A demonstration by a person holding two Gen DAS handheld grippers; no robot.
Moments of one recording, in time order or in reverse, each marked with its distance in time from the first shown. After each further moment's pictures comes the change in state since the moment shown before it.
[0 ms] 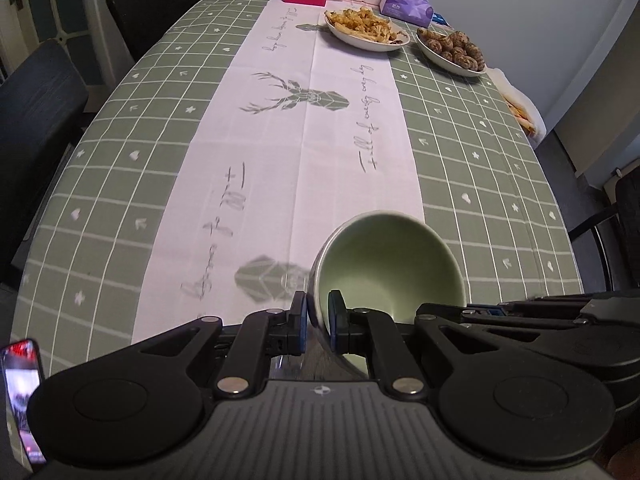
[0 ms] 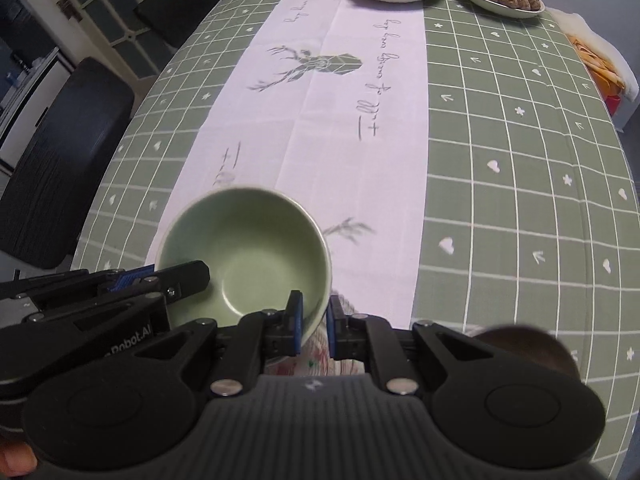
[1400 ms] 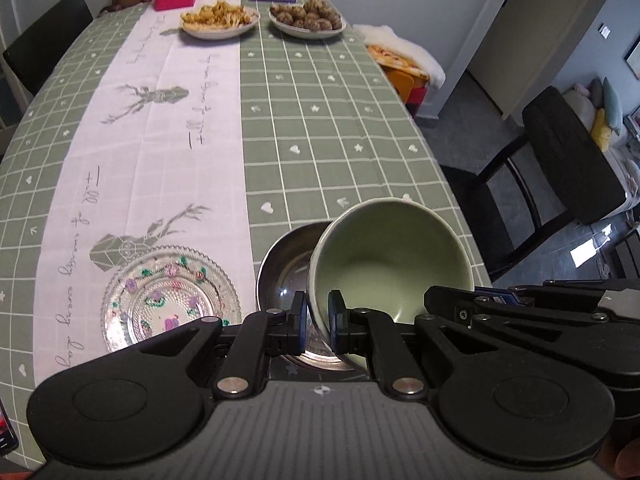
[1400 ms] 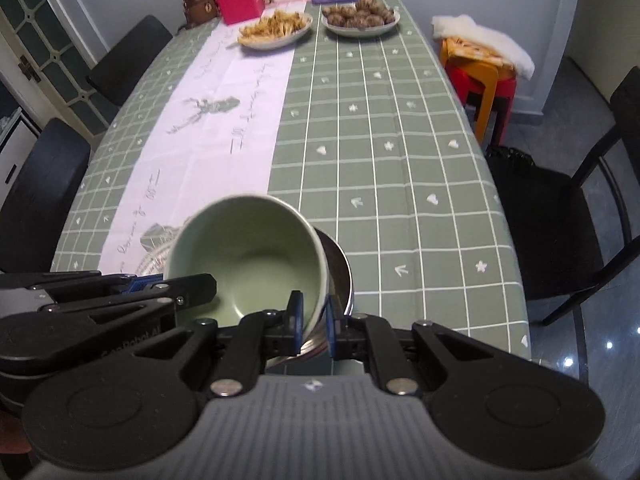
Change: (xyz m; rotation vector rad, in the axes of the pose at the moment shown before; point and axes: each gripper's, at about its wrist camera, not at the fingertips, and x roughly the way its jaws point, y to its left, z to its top) left arm -0.033 -0.150 -0.042 0.193 0.058 -0.144; right arm -0.122 -0.114 -0.089 0.146 -0.116 -0.116
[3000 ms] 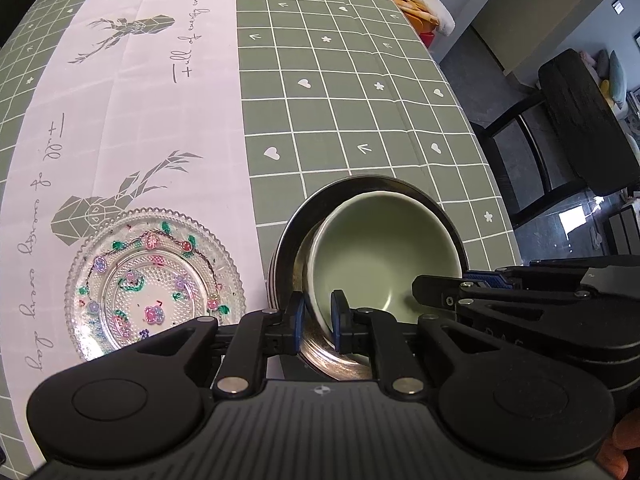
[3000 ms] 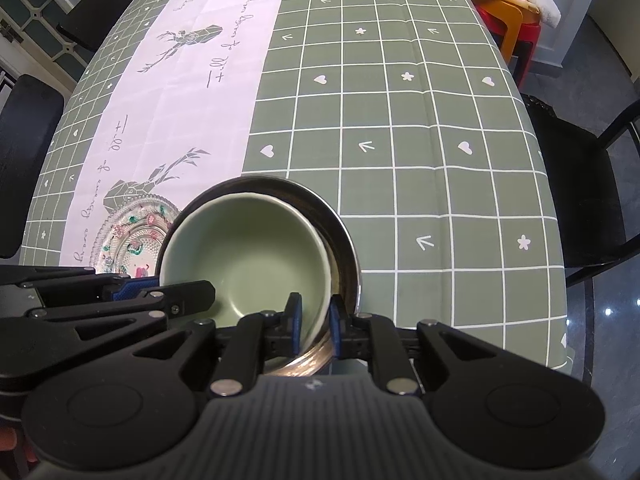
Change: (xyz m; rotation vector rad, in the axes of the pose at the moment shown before) left arm 0.065 0.033 0.010 -0.014 0.173 -0.056; right arm 0.082 -0.006 0.013 0.000 0.179 -0.001
